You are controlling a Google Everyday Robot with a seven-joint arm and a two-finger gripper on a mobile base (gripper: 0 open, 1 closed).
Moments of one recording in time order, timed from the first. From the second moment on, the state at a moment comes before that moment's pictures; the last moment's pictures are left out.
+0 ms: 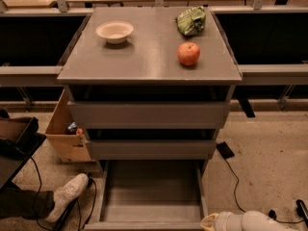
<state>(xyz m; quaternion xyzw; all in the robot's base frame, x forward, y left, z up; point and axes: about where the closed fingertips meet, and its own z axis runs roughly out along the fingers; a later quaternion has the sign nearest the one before) 0.396 -0.218 0.288 -0.44 0.84 0.15 0.26</state>
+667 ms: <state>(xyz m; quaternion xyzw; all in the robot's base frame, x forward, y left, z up) 0.359 -0.213 0.198 -0.40 0.85 0.21 0.25</state>
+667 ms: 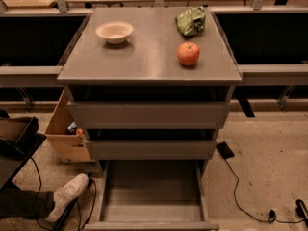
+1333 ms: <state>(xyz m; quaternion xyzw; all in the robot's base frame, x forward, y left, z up) 0.345 -0.197 0.132 -0.40 0.83 0.25 0.31</state>
